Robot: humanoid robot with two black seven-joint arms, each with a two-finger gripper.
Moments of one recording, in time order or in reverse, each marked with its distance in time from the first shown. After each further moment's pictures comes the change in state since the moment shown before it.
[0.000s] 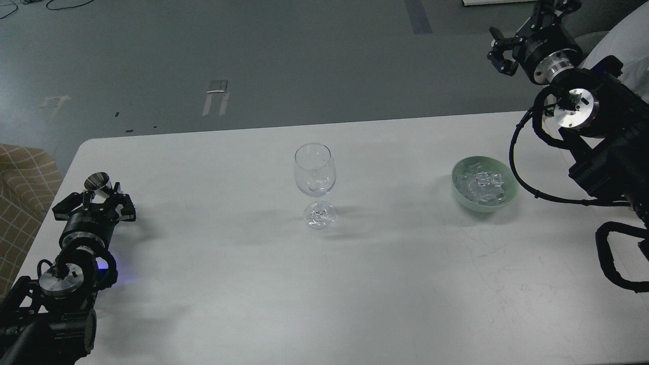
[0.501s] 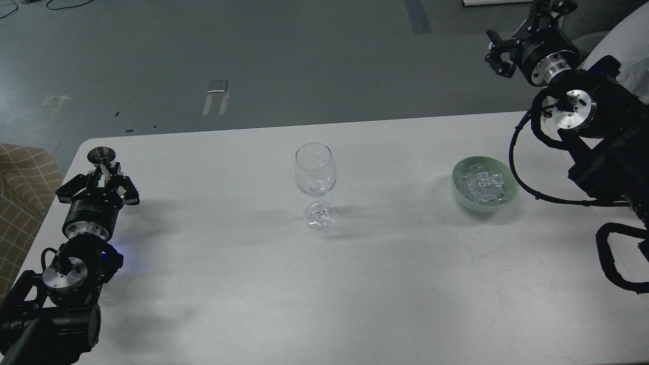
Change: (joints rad) left arm -0.004 -0.010 -0.003 -0.079 -0.003 -0.092 0.001; right arm 0.001 -0.002 -0.028 0.002 -0.001 -0.001 -0.001
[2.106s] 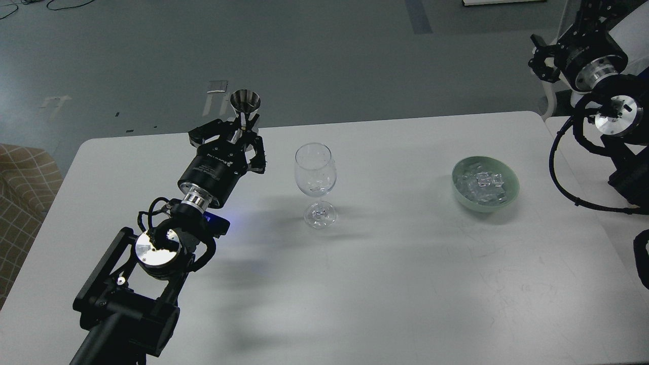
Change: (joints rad) left arm 0.052 -0.176 0.252 -0.617 0.158 0.256 0.052; right arm -0.048 -0.117 -0.002 0.006 0.003 0.008 -0.003
